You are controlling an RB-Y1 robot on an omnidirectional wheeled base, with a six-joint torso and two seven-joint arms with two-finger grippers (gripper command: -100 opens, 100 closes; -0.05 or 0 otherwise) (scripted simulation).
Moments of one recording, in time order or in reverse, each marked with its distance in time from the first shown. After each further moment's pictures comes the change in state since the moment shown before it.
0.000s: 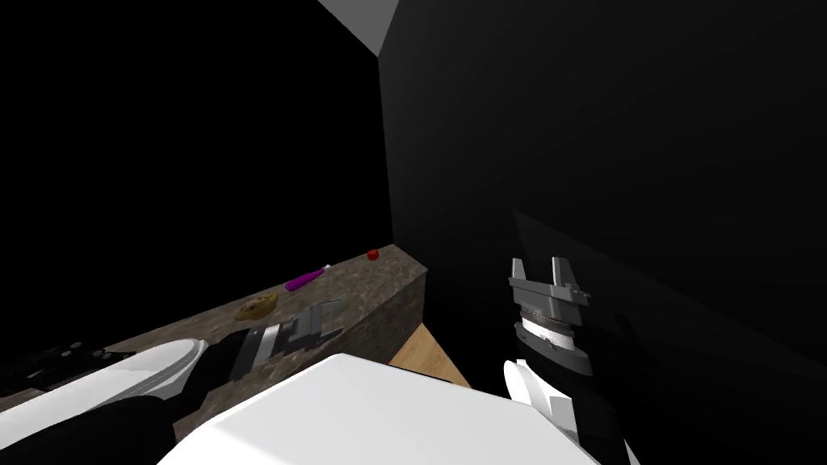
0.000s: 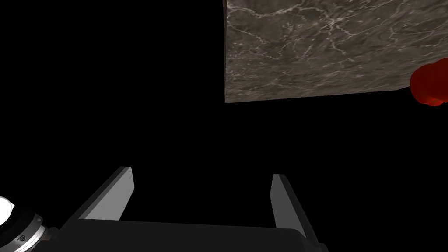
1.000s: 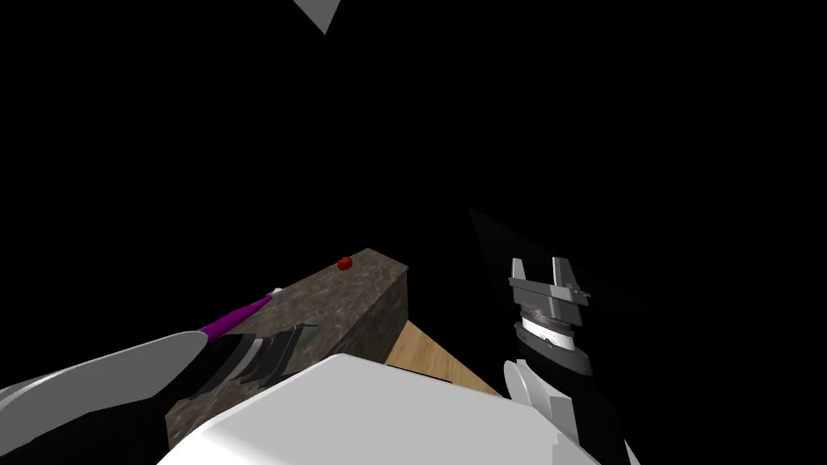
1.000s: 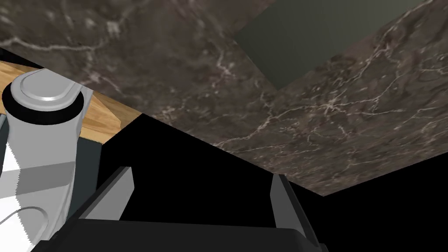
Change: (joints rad) left arm 0.111 0.299 -0.028 0.177 -0.275 0.009 -0.100; right arm 0.000 0.000 0.000 0.000 0.000 0.000 0.000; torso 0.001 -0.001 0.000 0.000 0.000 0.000
